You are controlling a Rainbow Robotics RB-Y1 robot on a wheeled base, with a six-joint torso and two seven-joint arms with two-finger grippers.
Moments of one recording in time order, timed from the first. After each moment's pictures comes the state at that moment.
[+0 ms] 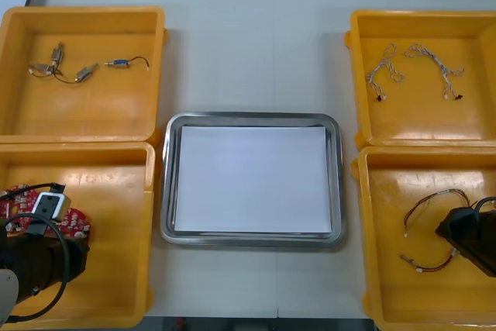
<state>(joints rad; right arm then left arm) 0.20 -0.52 -0.19 -2.05 -0.56 1.48 0.78 0.43 0.41 0.10 -2.25 0.37 1.24 -1.59</state>
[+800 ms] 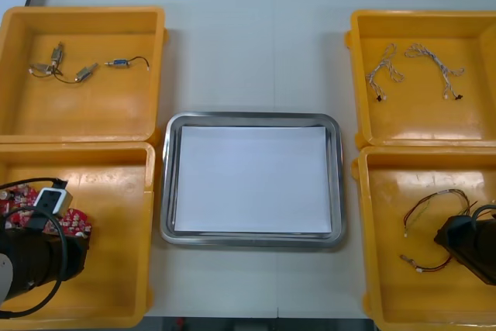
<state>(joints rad) 0.23 -0.52 -0.17 -2.04 -0.56 1.44 0.79 0.37 0.41 0.13 -2.31 0.42 1.44 -1.59</state>
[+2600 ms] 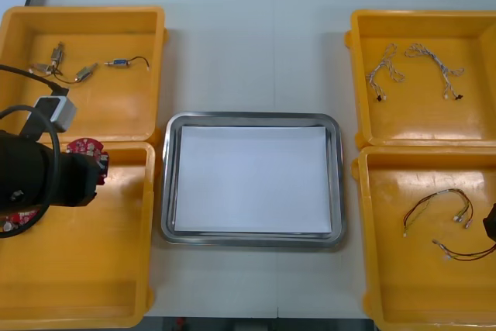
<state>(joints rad) 0.18 -0.52 -0.38 -2.48 -0.60 1.91 0.79 -0.12 0.62 0.12 -2.52 0.75 1.91 -1.07</state>
